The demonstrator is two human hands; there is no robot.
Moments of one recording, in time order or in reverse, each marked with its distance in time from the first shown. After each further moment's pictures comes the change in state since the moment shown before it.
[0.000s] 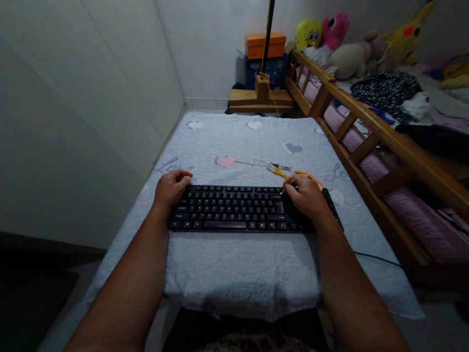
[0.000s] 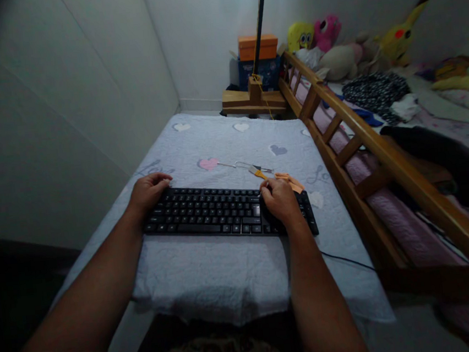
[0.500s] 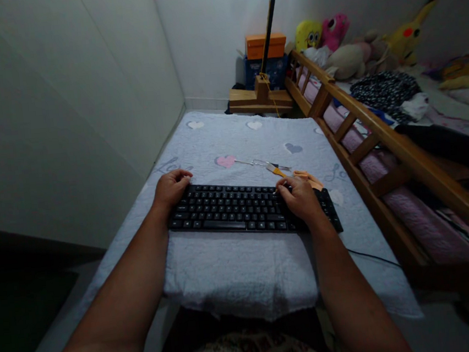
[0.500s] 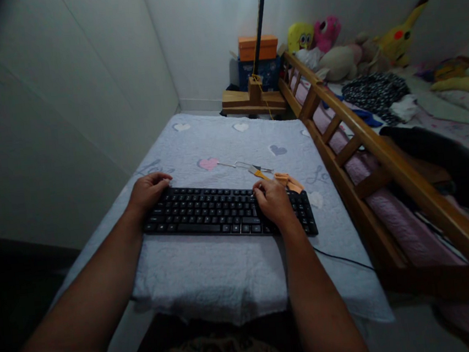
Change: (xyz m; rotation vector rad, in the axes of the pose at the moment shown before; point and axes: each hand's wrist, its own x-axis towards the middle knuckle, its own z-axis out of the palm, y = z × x) left_hand 0.003 -0.007 0.001 -0.019 -0.006 0.017; right_hand -0.003 -0.008 0.012 0.008 0.004 -0.021
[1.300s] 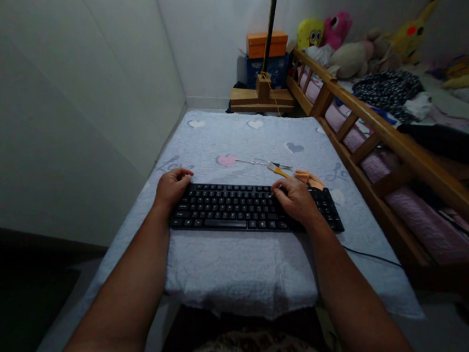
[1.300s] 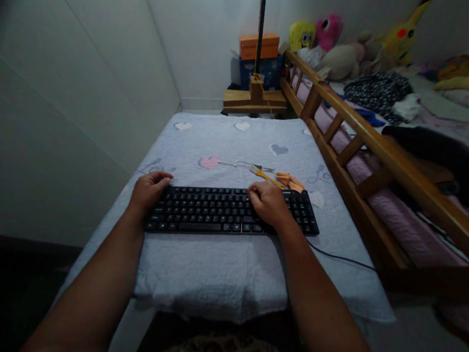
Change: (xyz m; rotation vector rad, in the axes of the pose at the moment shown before) left_hand -0.001 0.002 -0.001 0.028 0.004 0.014; right_hand -0.004 -0.004 0.010 0.033 -0.012 -0.139
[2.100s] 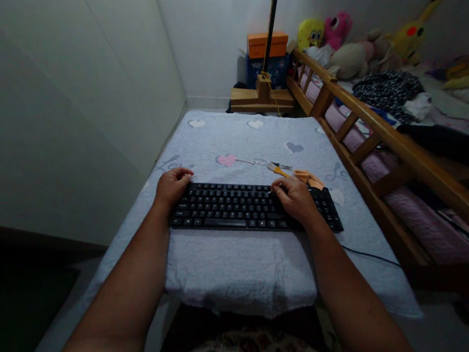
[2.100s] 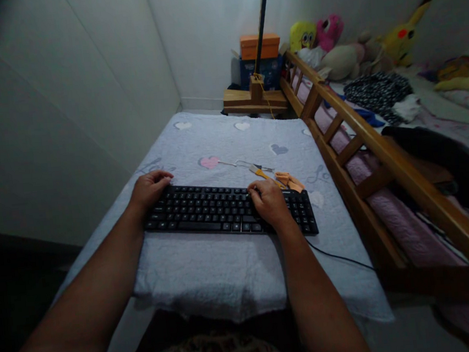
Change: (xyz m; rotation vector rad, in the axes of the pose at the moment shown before) left_hand 0.002 -0.002 0.000 0.010 -0.004 -0.001; right_hand 0.001 0.001 0.000 0.004 0.011 0.035
